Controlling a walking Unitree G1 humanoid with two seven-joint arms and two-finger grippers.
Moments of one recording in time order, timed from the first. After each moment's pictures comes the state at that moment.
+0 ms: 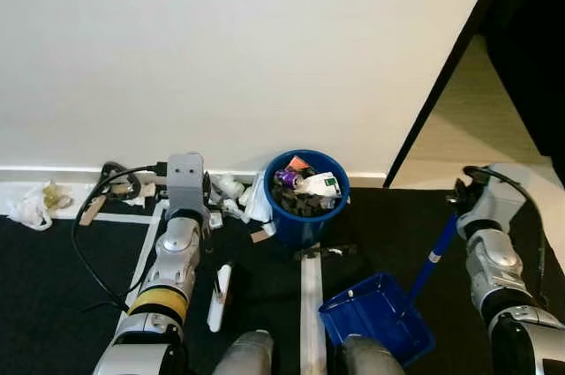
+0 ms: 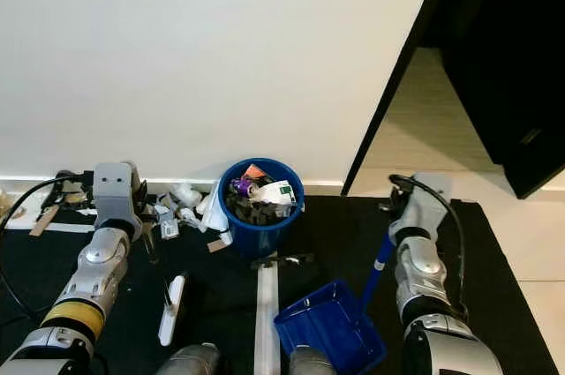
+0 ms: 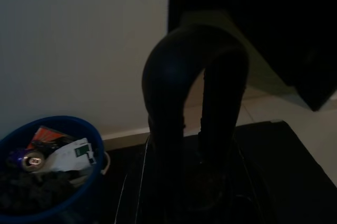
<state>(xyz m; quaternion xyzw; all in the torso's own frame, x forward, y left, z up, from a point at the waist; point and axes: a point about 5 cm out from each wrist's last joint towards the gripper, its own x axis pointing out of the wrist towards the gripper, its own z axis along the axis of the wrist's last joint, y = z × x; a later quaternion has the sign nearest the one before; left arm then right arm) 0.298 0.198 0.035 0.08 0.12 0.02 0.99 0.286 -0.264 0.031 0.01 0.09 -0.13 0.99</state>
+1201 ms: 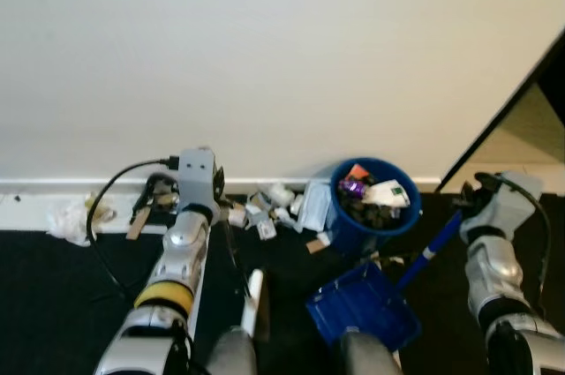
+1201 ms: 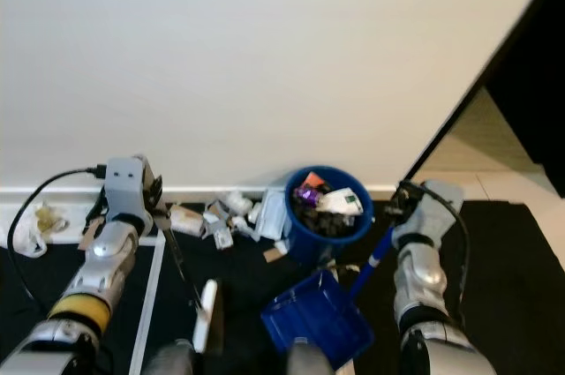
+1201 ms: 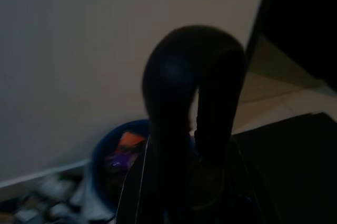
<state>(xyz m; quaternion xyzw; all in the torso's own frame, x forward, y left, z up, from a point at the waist) 0.301 0.197 0.038 0.06 0.12 0.01 0.99 0.276 -0.253 0.024 0.05 0.06 -0.15 0.99</state>
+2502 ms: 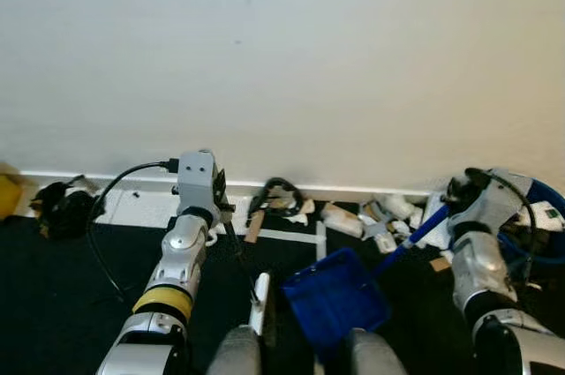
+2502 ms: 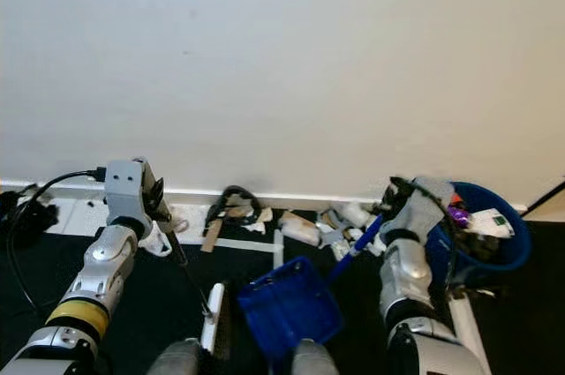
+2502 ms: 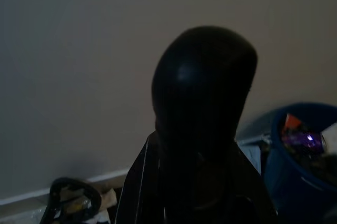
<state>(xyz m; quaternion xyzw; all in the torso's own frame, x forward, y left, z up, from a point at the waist) 0.298 0.193 0.038 0.06 0.12 -0.01 0.99 0.288 -0.247 0.033 0.06 0.05 -0.15 0.99</state>
